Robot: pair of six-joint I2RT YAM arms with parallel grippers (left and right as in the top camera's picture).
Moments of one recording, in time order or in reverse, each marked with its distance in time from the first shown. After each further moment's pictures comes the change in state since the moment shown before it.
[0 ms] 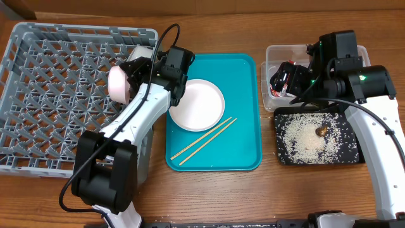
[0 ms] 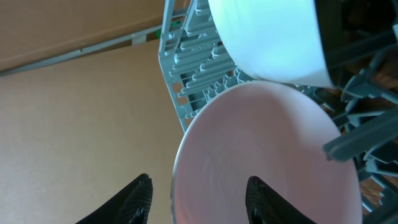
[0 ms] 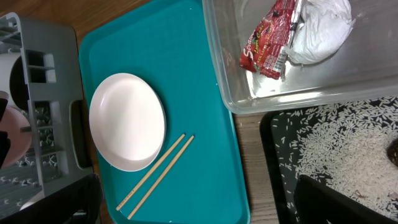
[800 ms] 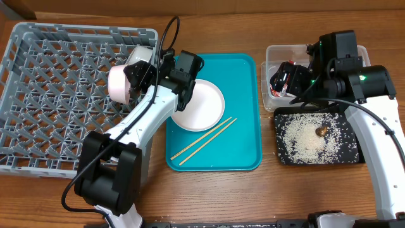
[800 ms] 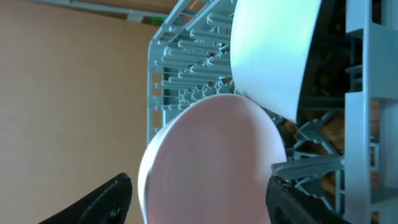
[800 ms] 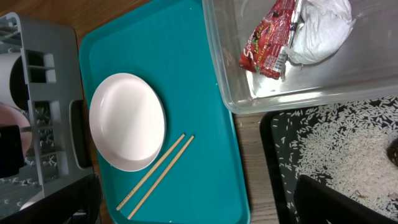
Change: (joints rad) left arm -0.053 0.000 0.000 -0.083 0.005 -0.503; right arm 0.000 0.000 0.000 0.000 0.000 0.000
